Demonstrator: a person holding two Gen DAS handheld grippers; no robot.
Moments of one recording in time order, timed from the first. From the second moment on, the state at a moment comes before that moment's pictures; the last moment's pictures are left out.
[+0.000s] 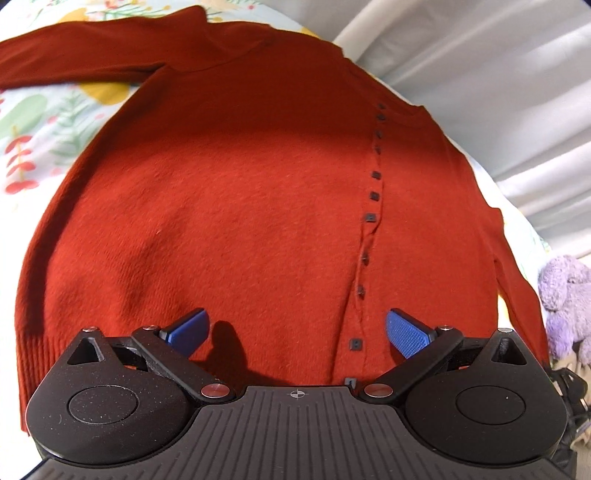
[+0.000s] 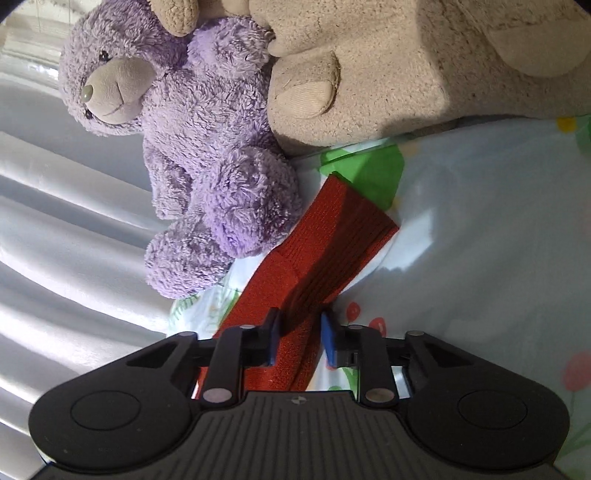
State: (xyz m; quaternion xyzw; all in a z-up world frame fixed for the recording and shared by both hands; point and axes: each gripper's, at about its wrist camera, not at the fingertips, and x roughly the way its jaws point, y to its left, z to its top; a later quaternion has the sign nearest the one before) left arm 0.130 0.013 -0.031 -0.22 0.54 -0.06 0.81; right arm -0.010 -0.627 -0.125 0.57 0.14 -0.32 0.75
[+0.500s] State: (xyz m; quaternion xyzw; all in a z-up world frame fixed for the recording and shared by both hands) left arm 0.201 -0.023 -0.007 -0.21 0.46 -0.21 0.84; right arm 0.097 -0.378 0.004 0.20 0.20 0.12 0.95
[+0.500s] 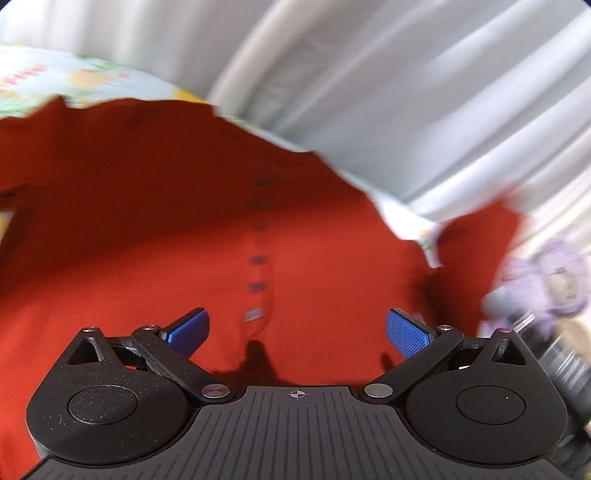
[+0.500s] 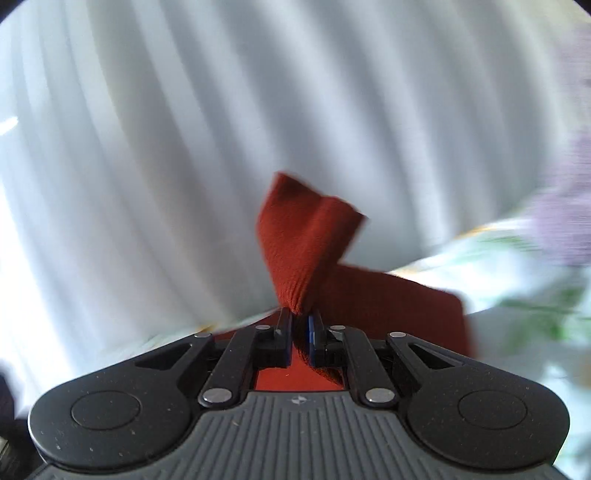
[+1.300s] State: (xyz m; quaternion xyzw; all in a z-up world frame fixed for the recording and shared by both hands) left arm 0.225 0.019 -0.085 -0.32 0.55 -0.20 0.74; right arm 0.049 -0.356 -0.057 0.31 0.34 0.04 0.89
